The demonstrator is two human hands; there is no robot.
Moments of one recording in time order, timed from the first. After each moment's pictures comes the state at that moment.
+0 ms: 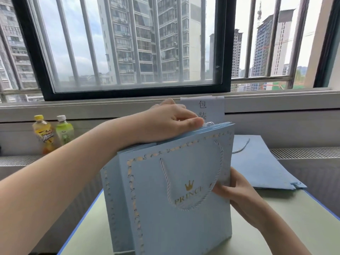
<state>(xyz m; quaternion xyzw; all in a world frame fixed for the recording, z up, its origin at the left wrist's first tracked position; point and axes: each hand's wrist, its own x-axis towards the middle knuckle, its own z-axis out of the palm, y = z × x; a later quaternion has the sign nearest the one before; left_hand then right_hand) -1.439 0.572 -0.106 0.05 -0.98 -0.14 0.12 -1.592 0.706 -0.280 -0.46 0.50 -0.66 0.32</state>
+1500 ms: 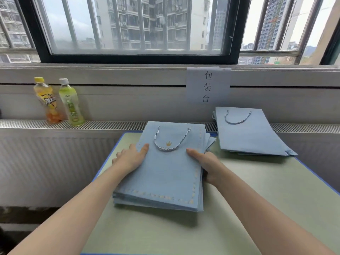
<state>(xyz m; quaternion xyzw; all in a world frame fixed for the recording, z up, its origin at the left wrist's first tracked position) -1.397 0.451 -0.326 0.52 -0.82 -0.22 0.10 -1.550 0.632 -0.322 -0.17 0.60 -0.67 0.40</state>
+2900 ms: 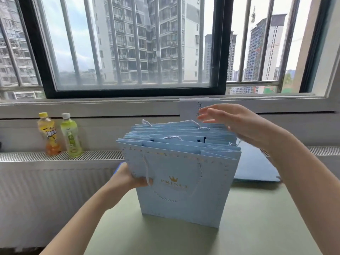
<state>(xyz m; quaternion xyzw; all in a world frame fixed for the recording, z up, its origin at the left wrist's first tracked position) -1.361 0.510 -0.256 0.13 -0.76 -0.59 0.25 -1.572 0.716 -0.124 -0.58 0.66 -0.45 0.15</state>
